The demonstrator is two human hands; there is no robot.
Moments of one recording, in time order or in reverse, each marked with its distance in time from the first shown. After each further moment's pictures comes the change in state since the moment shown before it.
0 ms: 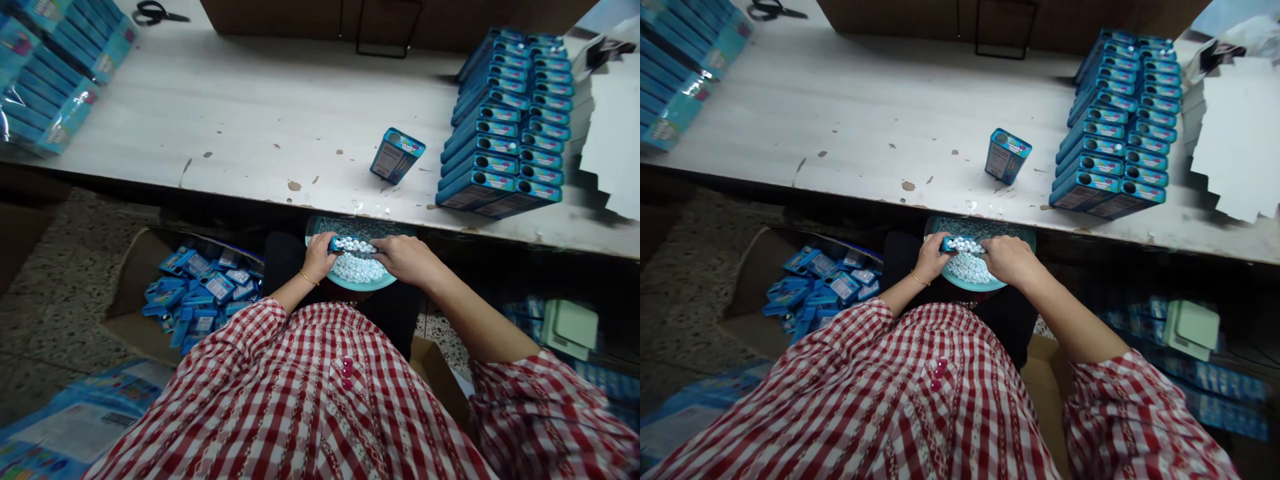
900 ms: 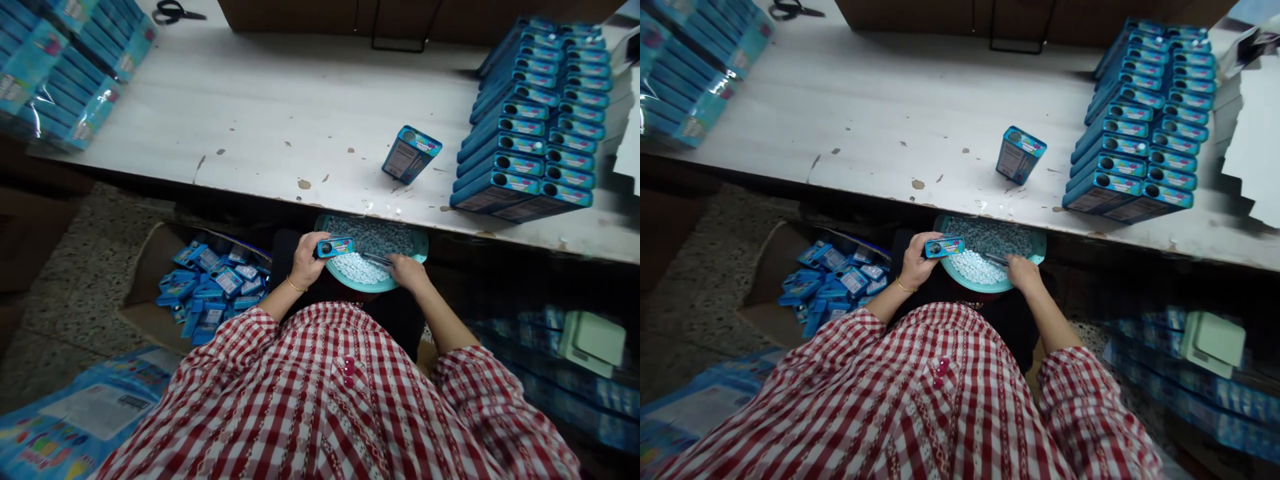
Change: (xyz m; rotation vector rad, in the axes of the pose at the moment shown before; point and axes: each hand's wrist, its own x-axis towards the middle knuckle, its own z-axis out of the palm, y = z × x) left_hand -0.019 -0.015 -0.036 -0.152 0.223 0.161; right_hand 0.038 0.048 0.124 0.078 -0.076 0.203
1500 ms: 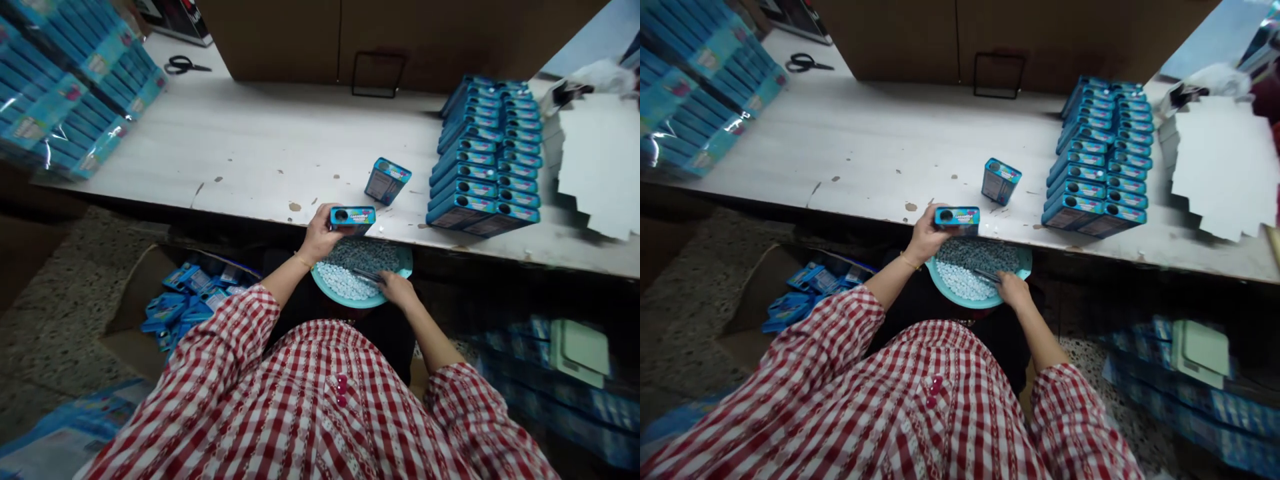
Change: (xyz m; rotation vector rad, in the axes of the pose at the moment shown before) left_hand 0.104 0.041 0.024 -0.283 -0.031 -0.046; right_hand -0.015 0.007 0.001 0.118 0.084 -0.040
